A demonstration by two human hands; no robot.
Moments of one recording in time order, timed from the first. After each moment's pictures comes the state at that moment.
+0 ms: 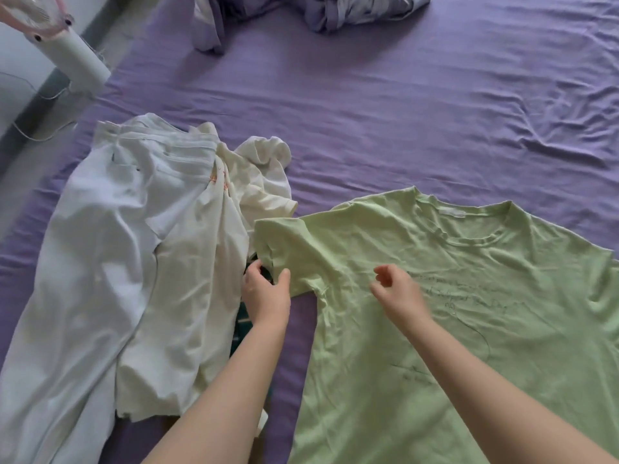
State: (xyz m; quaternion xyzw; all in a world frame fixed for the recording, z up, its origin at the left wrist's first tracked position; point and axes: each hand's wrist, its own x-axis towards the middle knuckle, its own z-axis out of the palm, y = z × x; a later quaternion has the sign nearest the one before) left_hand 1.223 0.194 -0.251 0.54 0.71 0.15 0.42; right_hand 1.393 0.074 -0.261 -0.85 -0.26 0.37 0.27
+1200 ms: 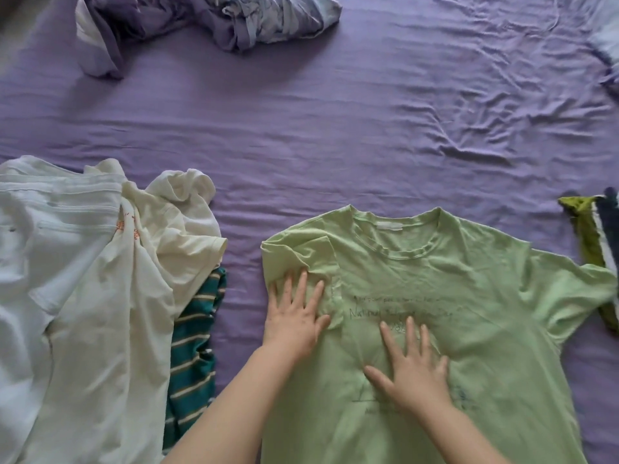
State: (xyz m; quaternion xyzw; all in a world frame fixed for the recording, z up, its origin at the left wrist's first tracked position) left_hand 1.321 0.166 -0.310 0.92 0.26 -0.24 0.15; right_hand 1.406 -0.043 -0.303 -0.89 -0.28 0.35 -0.11
